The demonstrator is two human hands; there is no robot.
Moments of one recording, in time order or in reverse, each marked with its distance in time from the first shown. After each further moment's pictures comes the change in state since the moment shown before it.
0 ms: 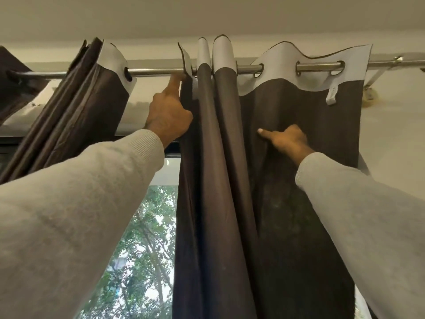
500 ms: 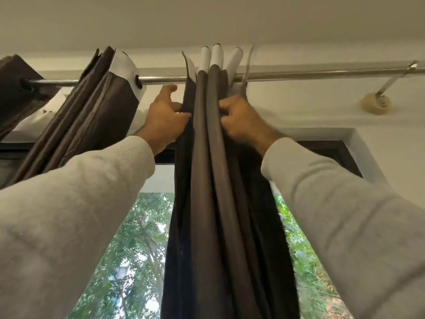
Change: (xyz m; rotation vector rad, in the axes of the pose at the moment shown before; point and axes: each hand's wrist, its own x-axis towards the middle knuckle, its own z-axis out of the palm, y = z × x) left_hand 0.004 -0.026 -0.026 -0.335 -0.110 -0.127; right_hand -0.059 -0.110 0.063 0.012 -0.278 -0.845
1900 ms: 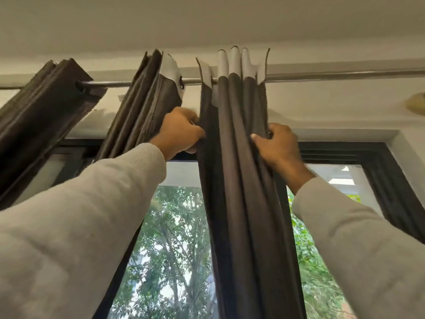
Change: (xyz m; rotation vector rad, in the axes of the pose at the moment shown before) left_hand -0.012 -0.031 -0.076 0.253 -0.027 -0.095; right_hand -0.030 -0.007 0.057 -0.056 0.327 0.364
